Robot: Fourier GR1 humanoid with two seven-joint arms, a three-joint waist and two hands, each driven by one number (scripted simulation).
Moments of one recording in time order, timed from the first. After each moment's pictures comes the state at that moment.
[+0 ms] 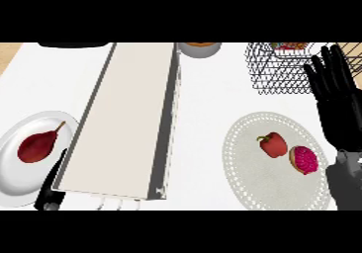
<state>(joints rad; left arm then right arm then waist) 0.03 0.44 -0.30 -1.32 0.09 0.28 0.20 -0.27 -0.27 -0.03 -1.71 -0.34 -0.15 0.14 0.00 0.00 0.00</state>
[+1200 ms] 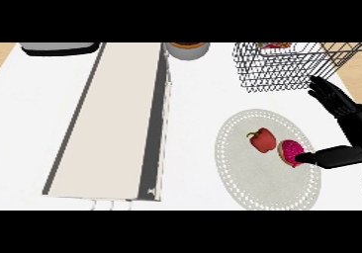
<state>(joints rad) 0.81 0.60 -0.35 -1.75 0.24 0.27 0.27 -0.17 -0.53 0.00 -1.52 -0.21 0.19 -0.05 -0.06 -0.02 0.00</state>
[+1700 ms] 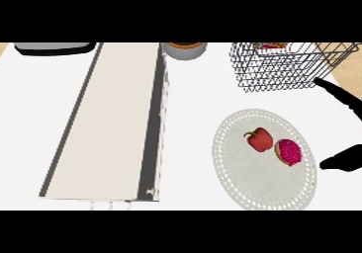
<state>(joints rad) 0.79 0.56 -0.39 -1.70 0.24 0.28 0.18 -0.22 -0.78 0.13 -1.56 0.11 0.24 0.07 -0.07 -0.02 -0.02</state>
